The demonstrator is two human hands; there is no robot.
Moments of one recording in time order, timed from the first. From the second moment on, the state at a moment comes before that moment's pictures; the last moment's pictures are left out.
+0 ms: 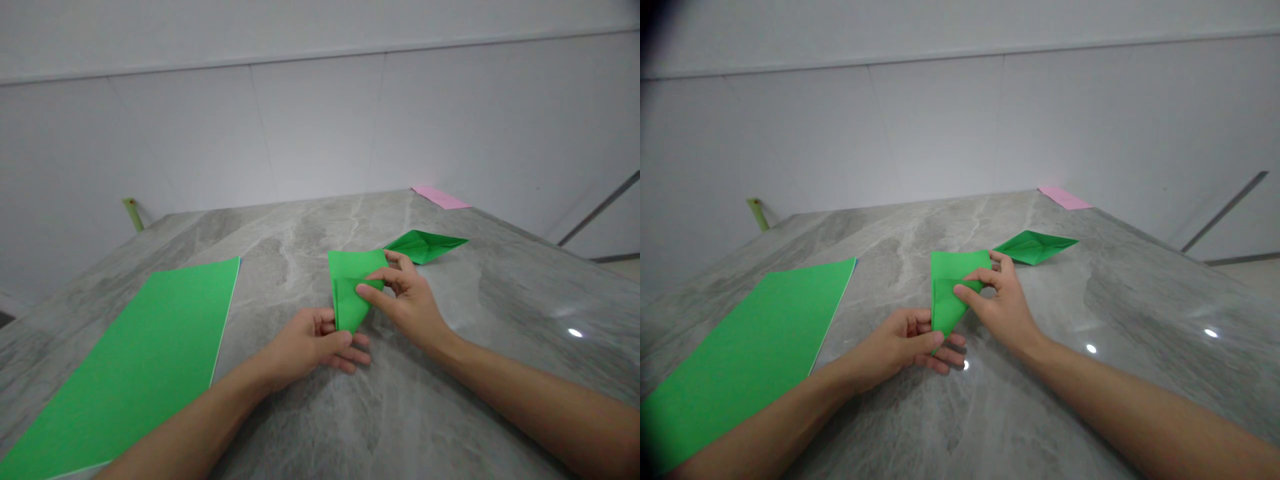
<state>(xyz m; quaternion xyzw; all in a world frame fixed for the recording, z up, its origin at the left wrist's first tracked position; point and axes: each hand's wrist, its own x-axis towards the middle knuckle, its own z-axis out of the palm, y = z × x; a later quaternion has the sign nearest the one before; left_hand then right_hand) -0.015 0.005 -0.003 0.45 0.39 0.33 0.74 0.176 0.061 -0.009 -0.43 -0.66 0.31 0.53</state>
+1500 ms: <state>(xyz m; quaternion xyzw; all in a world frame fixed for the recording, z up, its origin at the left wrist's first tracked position) -0.015 0.005 -0.009 0.48 0.34 0.31 0.75 0.175 0.056 -0.003 -0.44 -0.70 0.25 0.51</state>
